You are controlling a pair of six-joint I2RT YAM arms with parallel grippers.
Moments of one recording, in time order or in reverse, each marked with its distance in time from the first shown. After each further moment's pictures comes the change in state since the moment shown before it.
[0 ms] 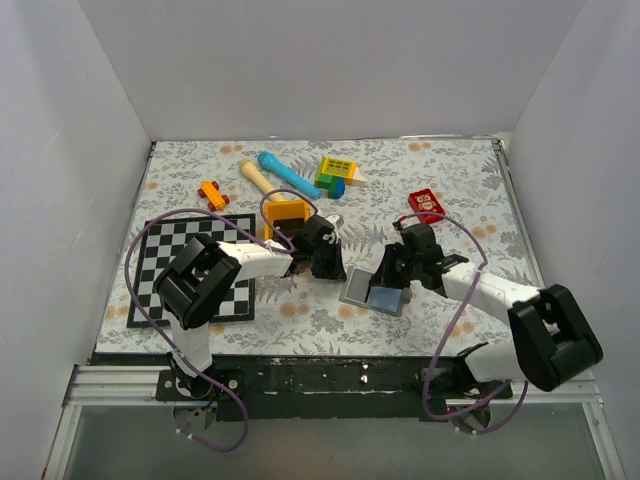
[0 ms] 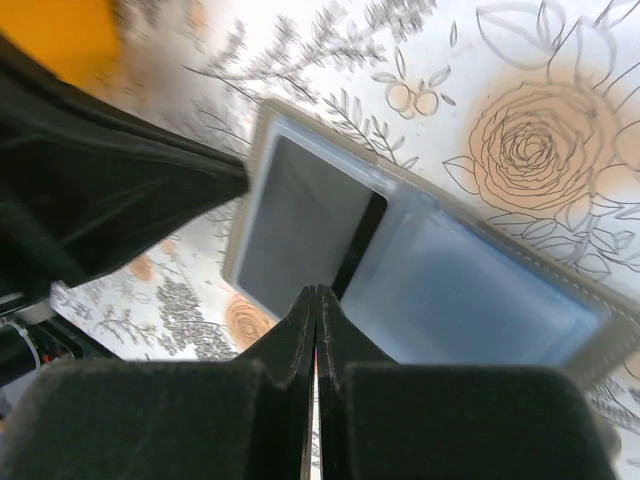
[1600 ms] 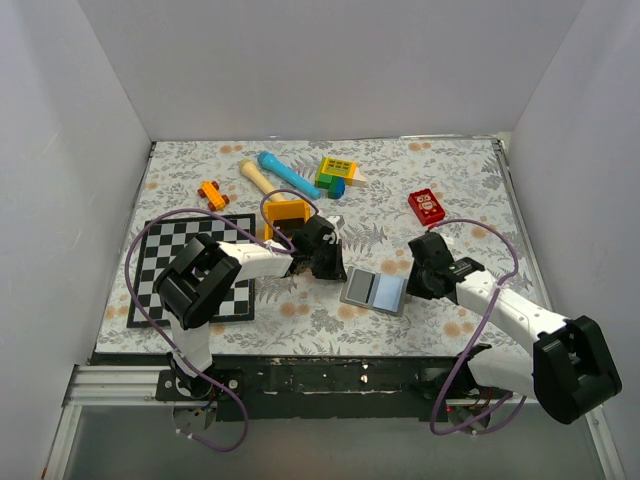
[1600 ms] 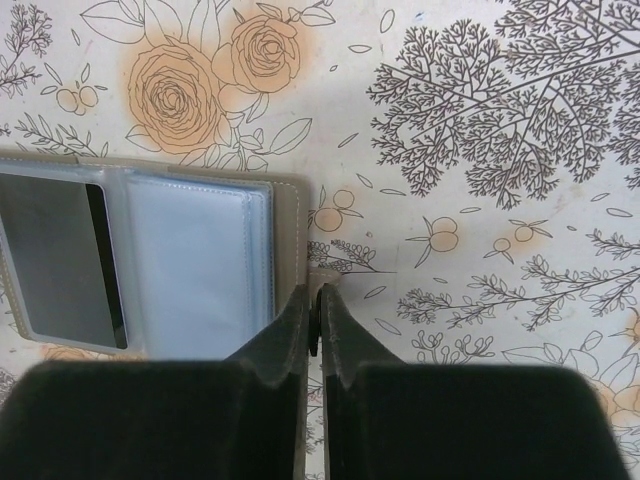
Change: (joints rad) left arm -0.002 0.001 0.000 0.002 0.010 0.003; right arm 0.006 -0.221 0.010 -0.422 0.479 0.058
